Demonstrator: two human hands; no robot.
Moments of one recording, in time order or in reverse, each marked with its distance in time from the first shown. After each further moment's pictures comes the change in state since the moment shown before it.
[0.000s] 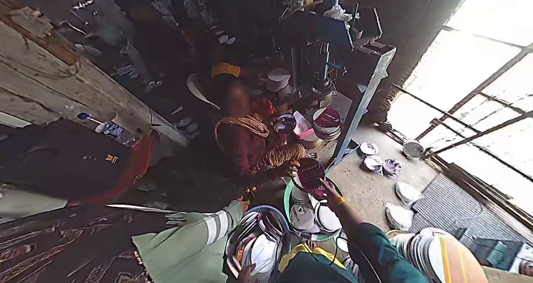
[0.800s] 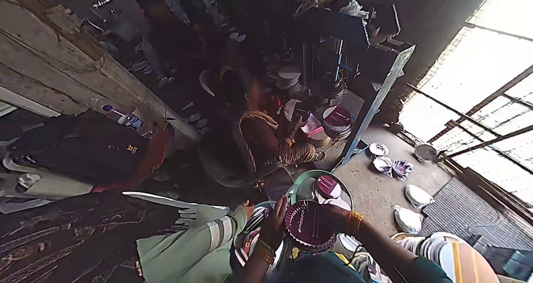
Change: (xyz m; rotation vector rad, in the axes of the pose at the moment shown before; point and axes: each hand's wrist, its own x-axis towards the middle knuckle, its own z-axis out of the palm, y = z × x) left_hand 0.075 0.114 -0.029 0.232 0.217 0.625; right_hand -0.125 -0.023 0.017 -1.500 -0.856 -0.551
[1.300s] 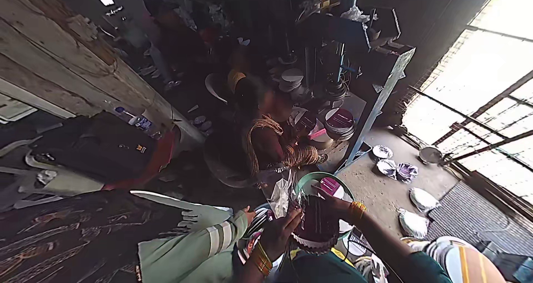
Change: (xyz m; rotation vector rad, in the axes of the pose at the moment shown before) left_hand -0.016 -0.002 -0.014 0.138 0.110 0.541; right_hand 0.014 0.010 -0.010 0.749 0.090 0.027
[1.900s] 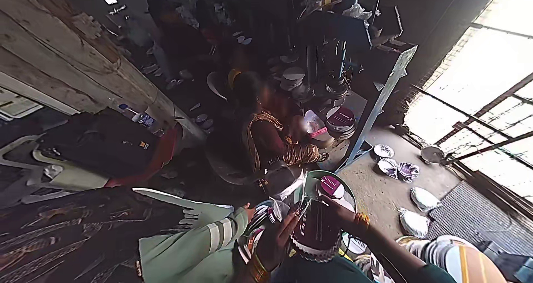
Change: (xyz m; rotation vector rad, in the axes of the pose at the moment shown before) left_hand -0.022 0.017 -0.003 0.083 0.212 -0.013; right_hand -0.027 0.011 0.026 0.191 0.092 -0.092
